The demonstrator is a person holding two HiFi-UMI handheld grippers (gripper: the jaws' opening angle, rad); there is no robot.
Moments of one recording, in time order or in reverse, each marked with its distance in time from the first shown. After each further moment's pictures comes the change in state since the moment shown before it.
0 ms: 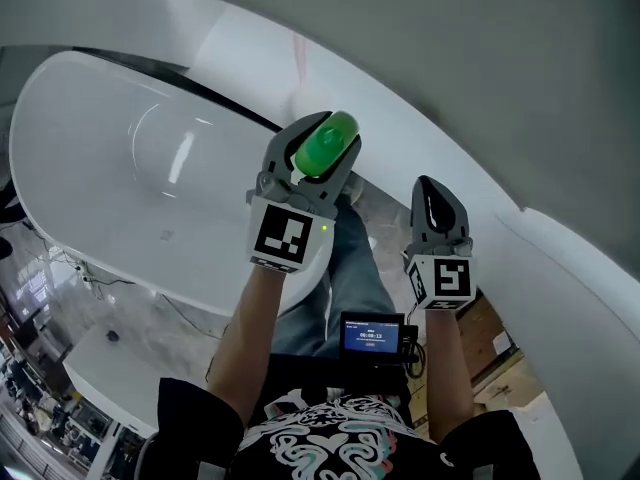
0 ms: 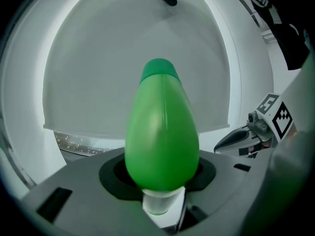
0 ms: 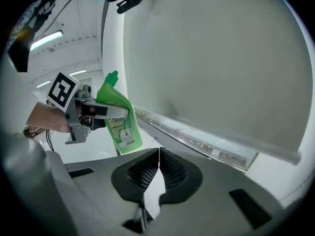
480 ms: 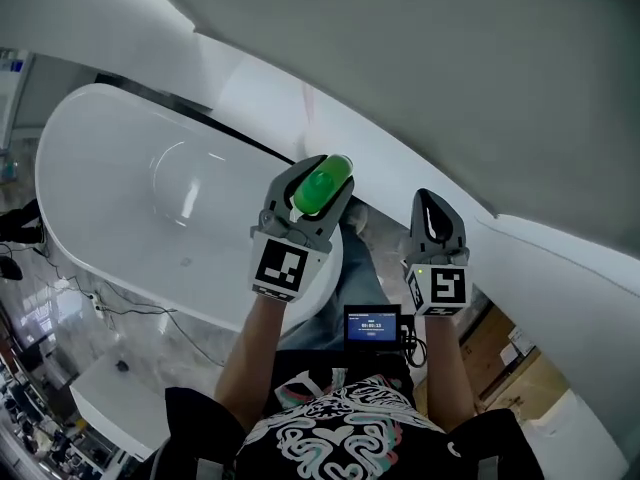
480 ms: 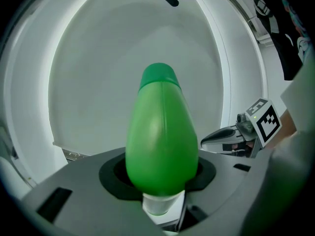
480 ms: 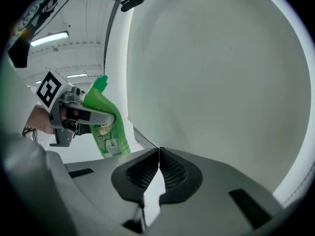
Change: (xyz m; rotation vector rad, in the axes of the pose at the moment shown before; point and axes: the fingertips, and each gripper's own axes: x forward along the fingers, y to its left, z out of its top) left arm -0.076 -0.013 0.069 0.016 -0.034 -0.023; right arm -0.050 0.019 0.083 -0.039 -0.131 -0.059
